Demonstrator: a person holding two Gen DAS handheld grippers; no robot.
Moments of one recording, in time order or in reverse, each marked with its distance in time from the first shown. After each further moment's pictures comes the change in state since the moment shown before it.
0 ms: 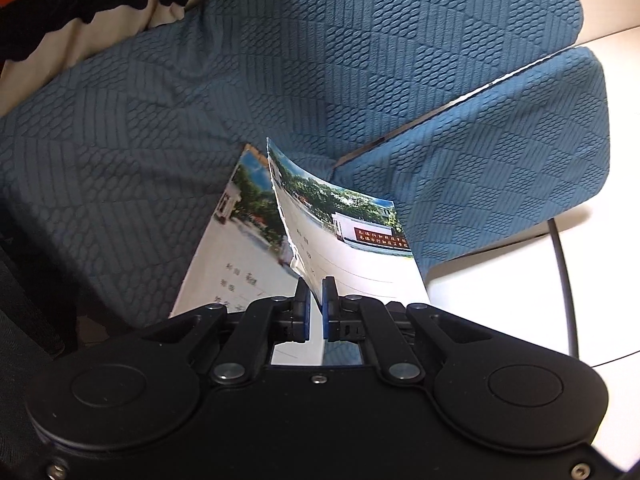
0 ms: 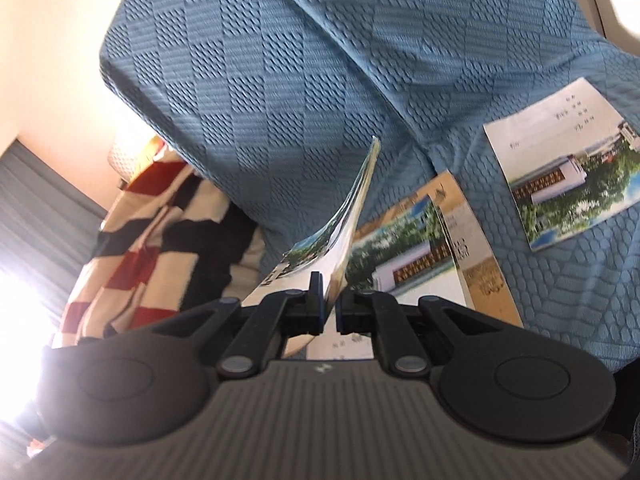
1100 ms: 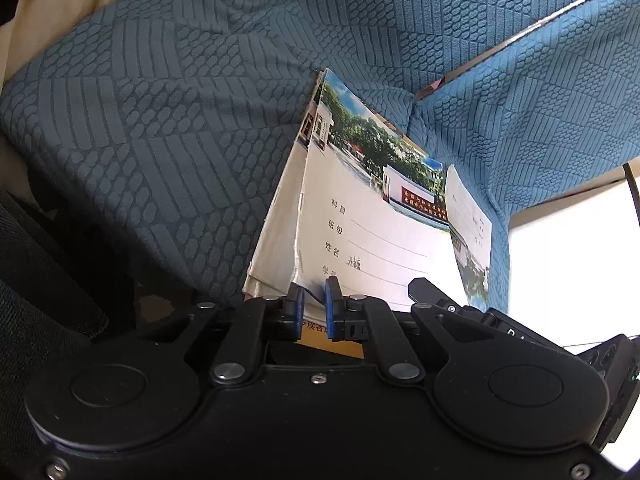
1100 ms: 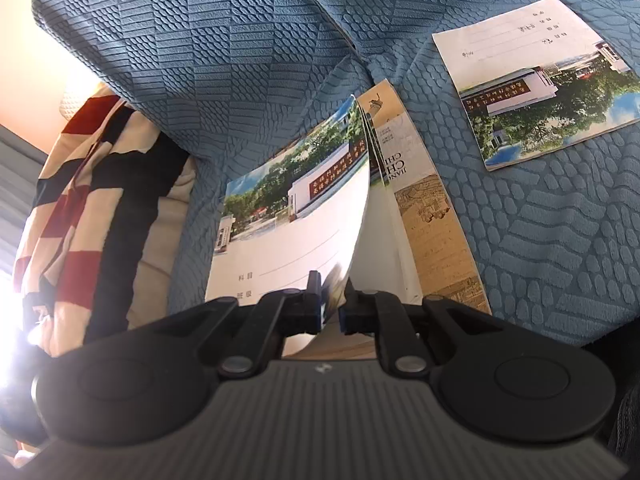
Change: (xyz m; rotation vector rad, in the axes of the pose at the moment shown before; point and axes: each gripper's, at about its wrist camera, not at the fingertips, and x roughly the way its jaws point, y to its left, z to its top) left arm 0.048 0.032 -0.028 0.057 0.129 0.192; right arm 0.039 -0.042 -0.028 0.006 0.187 -0.136
